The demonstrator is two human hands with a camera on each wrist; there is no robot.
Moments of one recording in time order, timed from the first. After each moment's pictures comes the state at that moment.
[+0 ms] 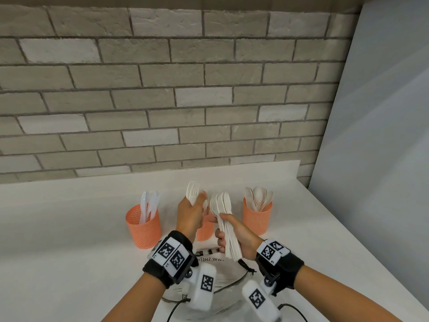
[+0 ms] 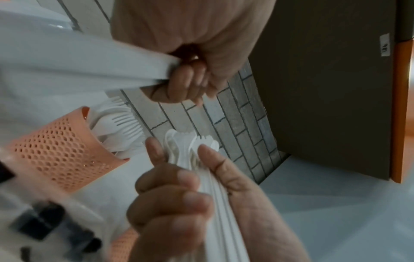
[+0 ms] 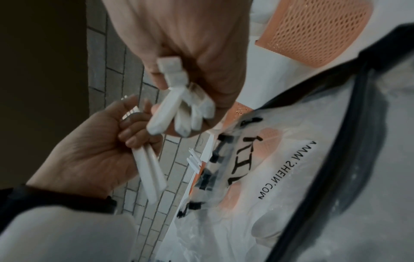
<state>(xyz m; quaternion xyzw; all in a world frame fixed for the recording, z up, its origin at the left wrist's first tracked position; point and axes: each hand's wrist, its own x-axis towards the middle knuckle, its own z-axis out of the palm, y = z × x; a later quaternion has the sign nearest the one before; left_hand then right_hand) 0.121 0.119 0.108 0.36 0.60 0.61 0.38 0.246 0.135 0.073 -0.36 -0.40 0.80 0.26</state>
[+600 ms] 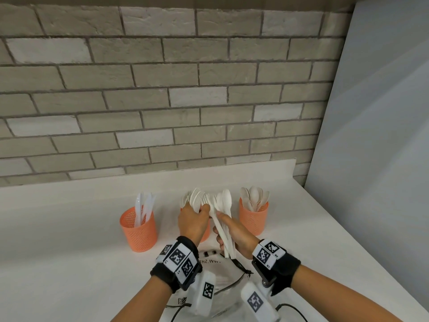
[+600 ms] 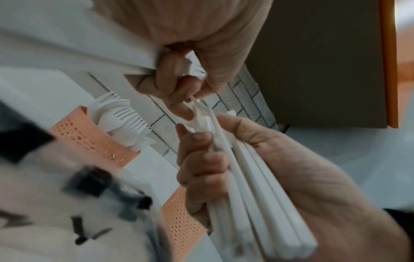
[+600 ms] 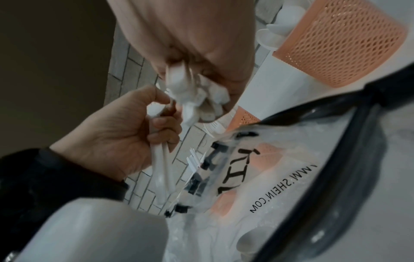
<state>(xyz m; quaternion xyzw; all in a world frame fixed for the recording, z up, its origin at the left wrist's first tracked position) 0.133 0.129 0.089 0.41 0.69 0.53 0.27 0.247 0.141 0.070 -0.41 -0.52 0.68 0.31</state>
